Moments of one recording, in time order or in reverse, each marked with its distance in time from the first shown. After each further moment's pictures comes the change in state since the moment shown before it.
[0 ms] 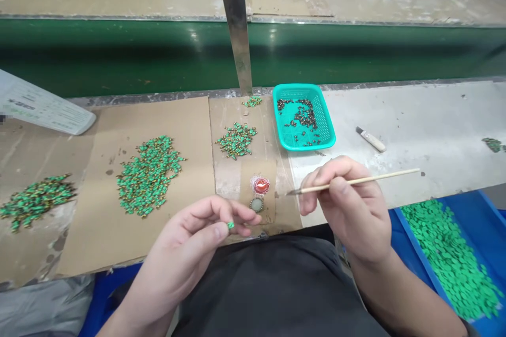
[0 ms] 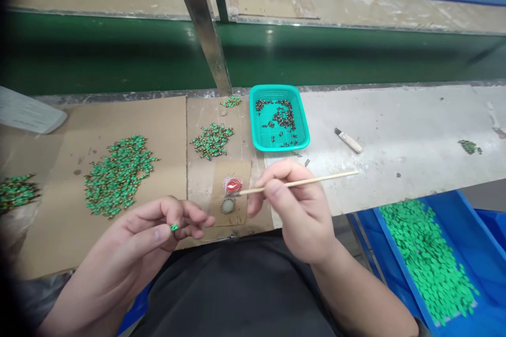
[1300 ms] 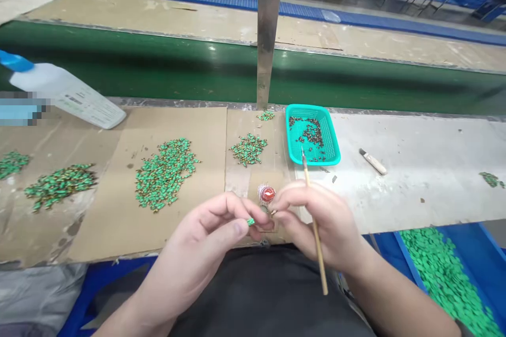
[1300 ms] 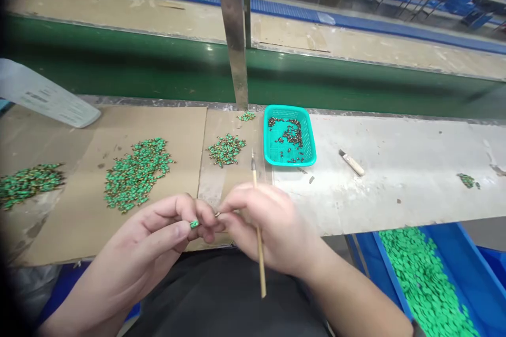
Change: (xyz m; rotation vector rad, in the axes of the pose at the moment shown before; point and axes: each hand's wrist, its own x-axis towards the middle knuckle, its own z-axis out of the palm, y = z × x) left_hand -0.006 0.008 0.013 -0.060 -0.034 0.039; right_hand 0.019 0.002 0.015 -0.730 -0.413 -0.418
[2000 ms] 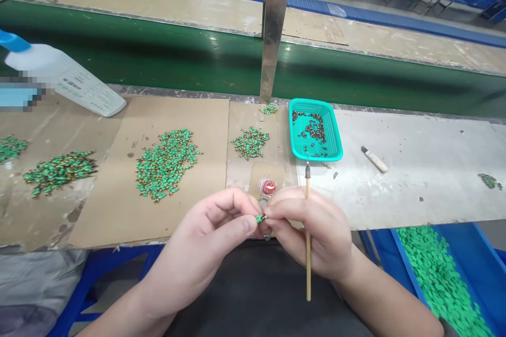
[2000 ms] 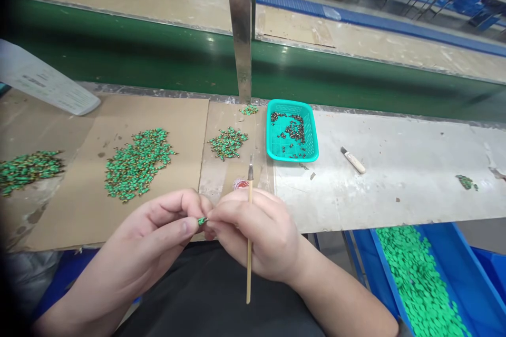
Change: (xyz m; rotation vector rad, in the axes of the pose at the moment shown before) left_hand -0.004 -0.002 0.005 0.018 -0.014 -0.010; right_hand -0.005 -0.007 0.021 0.070 0.035 -0.087
